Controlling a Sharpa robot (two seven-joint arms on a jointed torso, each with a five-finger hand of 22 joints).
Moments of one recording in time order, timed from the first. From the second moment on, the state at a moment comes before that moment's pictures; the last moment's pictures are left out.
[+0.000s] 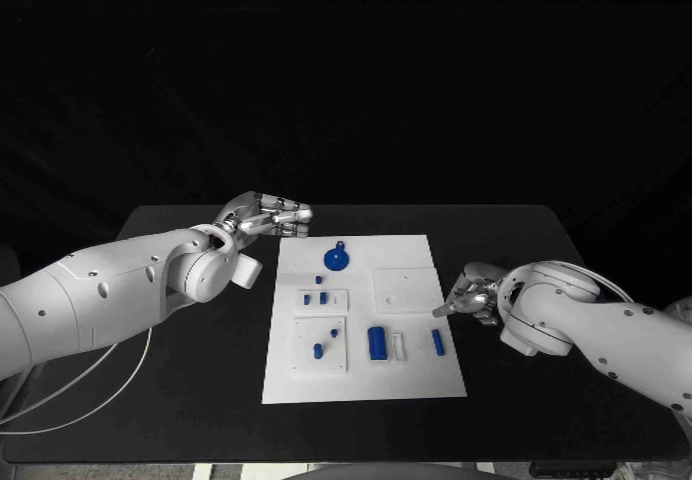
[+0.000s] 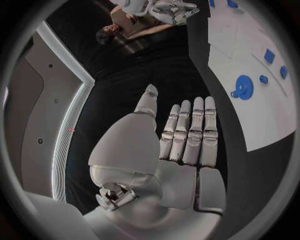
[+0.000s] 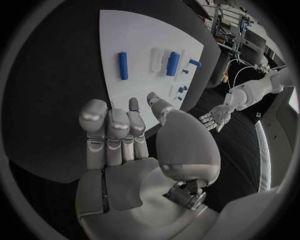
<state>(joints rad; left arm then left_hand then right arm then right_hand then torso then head) 1.23 -0.74 -0.13 1.21 -0.20 -0.15 0.33 1.33 -0.01 -0.13 -0.01 0.16 1.03 0.14 0.06 0.06 1.13 0.14 0.06 0.06 1.14 0.13 0.06 0.07 0.06 1.02 0.11 0.11 0.08 0.82 -0.87 0.33 1.58 -1.33 0.02 -0.67 1.14 -0.17 0.36 0.00 0.05 1.26 0.03 0.06 0.14 1.38 -0.04 1.04 1.28 1.46 -0.10 1.02 1.10 0.05 1.47 -0.12 0.82 1.31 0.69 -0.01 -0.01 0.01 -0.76</state>
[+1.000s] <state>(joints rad) 1.23 -0.74 -0.13 1.22 -0.20 -0.15 0.33 1.33 -0.01 -0.13 -0.01 0.16 1.03 0.14 0.06 0.06 1.13 0.14 0.06 0.06 1.14 0.13 0.06 0.07 0.06 1.02 0.11 0.11 0.08 0.78 -0.81 0.26 1.54 -1.57 0.13 -0.69 1.13 -0.18 0.34 0.05 0.05 1.26 0.03 0.07 0.19 1.38 -0.04 1.03 1.28 1.46 -0.10 1.02 1.10 0.05 1.47 -0.12 0.82 1.31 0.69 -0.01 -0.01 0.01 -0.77</state>
